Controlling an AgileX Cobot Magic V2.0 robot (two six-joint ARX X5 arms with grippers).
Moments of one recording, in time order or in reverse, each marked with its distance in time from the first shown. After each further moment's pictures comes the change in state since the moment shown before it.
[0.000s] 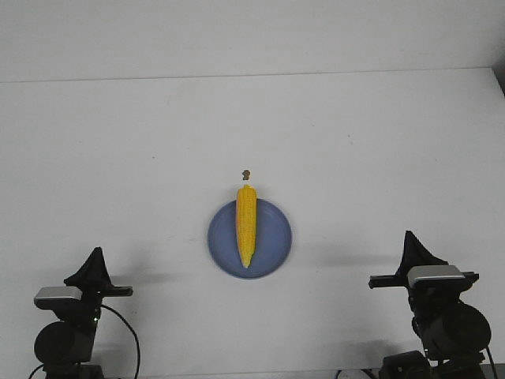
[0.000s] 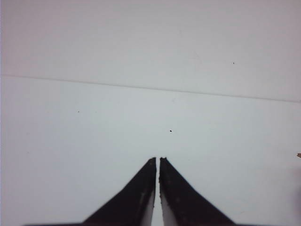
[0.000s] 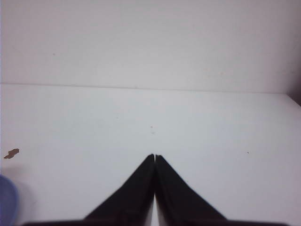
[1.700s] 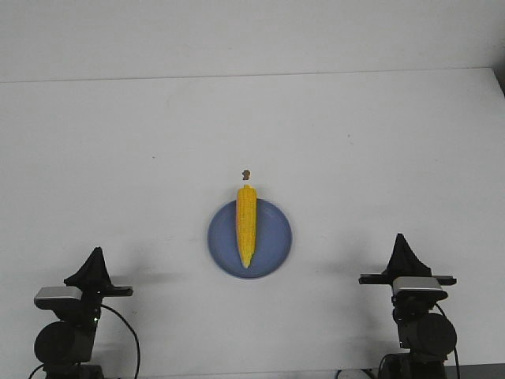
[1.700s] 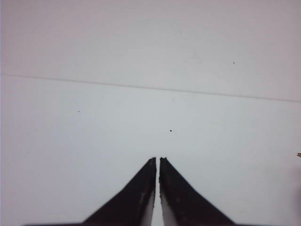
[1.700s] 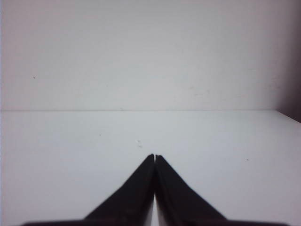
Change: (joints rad) left arm 0.000 0.000 0.000 -0.001 0.000 0.000; right arm -0.124 -0.193 -0.483 0.483 -0.076 0.009
